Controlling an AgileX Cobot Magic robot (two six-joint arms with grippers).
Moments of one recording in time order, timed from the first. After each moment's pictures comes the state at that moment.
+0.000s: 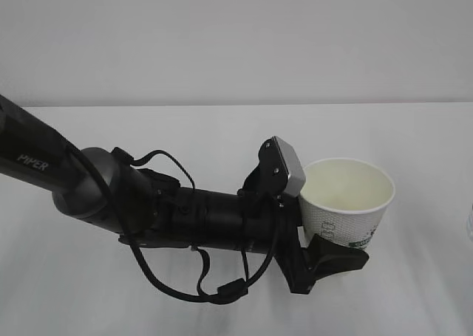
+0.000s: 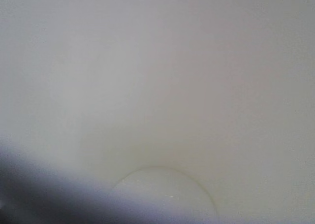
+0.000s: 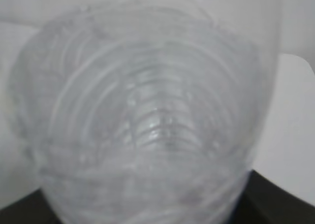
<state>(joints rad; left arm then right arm) -0.74 2.21 -1.08 0.96 -0.93 -0.60 0.05 0.97 -0.24 -0.04 -0.23 -0.06</state>
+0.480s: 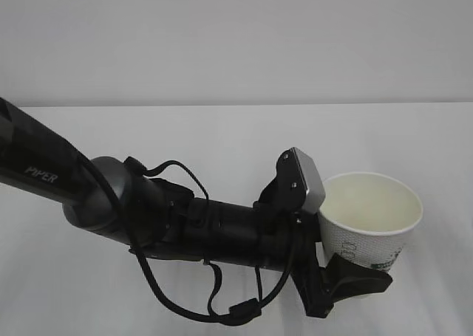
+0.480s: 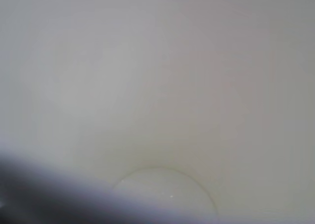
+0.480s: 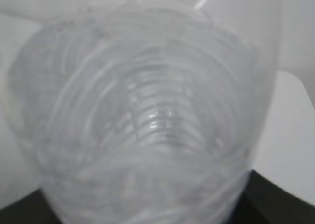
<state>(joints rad) -0.79 2.21 -1.09 0.96 -0.95 -0.60 0.05 0.97 -0.24 -0.04 -0.26 -0.16</state>
